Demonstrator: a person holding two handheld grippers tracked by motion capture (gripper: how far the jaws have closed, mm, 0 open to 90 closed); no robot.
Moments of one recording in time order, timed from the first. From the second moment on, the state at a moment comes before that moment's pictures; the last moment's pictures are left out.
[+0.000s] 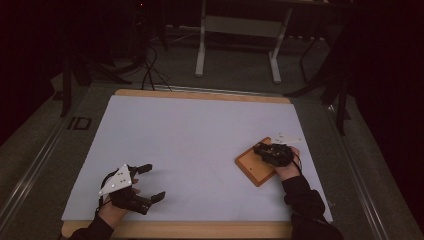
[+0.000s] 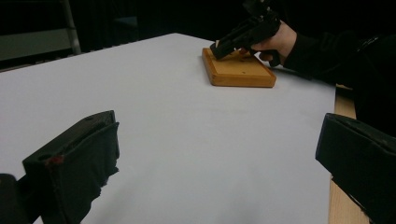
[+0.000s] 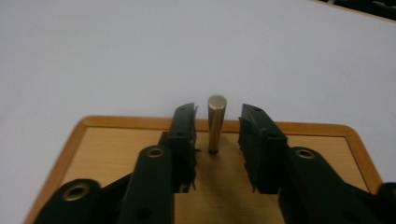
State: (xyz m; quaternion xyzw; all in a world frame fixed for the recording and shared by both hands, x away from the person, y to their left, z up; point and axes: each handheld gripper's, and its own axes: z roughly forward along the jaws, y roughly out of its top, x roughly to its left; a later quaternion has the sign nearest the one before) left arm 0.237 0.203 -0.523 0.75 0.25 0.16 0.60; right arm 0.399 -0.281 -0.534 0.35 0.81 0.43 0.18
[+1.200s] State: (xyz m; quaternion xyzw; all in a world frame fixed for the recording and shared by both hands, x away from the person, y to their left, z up) left arm 0.237 0.201 -0.524 0.75 0.25 0.15 0.59; right arm 0.382 -0.294 -0.500 0.38 0.76 0.49 0.19
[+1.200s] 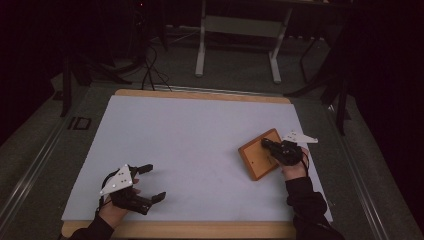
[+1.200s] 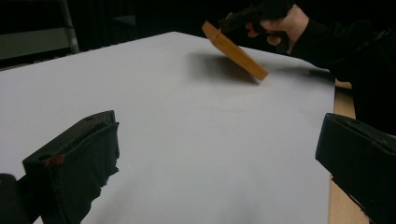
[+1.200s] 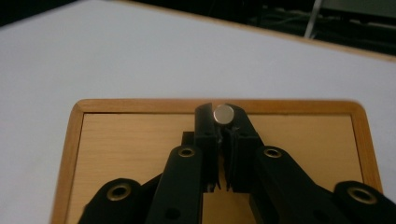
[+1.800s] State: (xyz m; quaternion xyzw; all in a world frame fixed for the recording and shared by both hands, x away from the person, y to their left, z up) left arm 0.237 0.201 -0.523 0.75 0.25 0.15 0.59; right arm 0.364 -0.254 -0.462 0.33 0.76 0.54 0.19
